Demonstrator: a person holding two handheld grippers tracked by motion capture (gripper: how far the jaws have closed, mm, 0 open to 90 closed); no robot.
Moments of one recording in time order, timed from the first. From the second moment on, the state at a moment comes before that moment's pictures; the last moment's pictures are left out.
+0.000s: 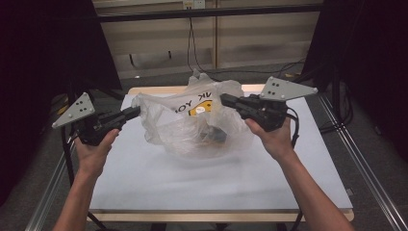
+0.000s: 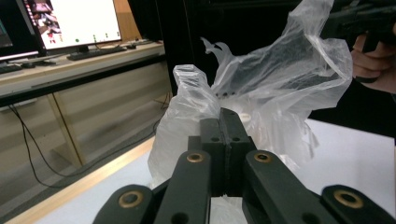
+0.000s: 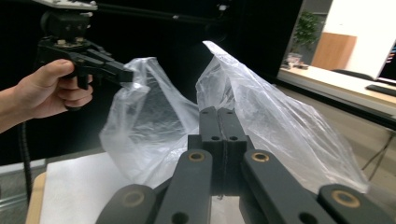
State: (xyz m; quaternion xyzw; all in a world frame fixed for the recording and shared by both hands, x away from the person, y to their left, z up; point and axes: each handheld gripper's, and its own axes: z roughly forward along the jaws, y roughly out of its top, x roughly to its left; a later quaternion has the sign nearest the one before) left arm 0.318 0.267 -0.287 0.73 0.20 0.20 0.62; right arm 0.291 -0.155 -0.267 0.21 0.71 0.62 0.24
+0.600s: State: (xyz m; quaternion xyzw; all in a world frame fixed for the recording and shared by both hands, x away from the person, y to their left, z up) left arm 0.317 0.277 -0.283 0.72 0.21 0.21 0.63; right arm 0.269 -0.247 -0.271 0.27 0.66 0.63 0.29
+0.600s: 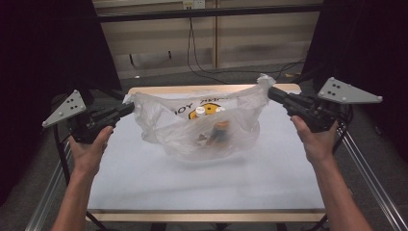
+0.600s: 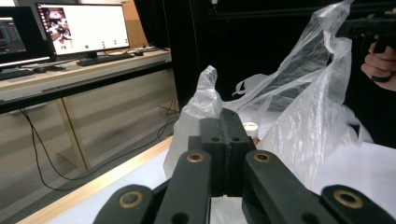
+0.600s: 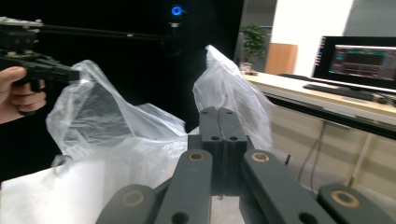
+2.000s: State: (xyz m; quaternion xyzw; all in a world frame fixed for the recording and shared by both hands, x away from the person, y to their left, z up) left arm 0.327 0.277 -0.277 0.70 0.24 0.21 0.64; right arm 0.266 -0.276 -0.275 0.30 0.64 0.64 0.30
